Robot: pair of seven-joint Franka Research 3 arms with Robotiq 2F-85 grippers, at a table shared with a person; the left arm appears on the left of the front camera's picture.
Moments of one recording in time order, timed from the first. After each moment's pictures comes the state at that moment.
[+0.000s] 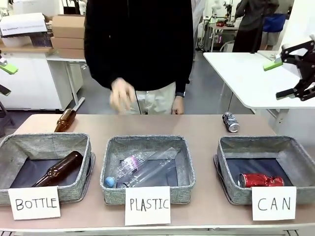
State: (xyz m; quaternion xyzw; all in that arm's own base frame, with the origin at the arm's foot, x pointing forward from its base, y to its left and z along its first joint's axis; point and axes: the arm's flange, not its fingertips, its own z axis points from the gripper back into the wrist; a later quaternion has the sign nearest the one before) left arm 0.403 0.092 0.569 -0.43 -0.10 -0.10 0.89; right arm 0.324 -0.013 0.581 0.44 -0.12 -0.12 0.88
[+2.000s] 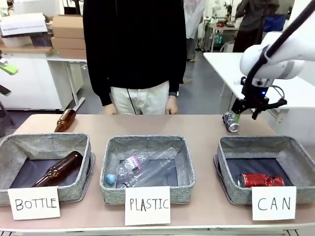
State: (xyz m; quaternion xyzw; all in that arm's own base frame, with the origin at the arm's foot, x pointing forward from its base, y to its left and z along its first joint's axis) left arm 0.403 0.092 0.569 -0.43 -0.10 -0.10 0.89; right arm 0.623 -0.008 0.371 0.05 0.00 0.09 0.99
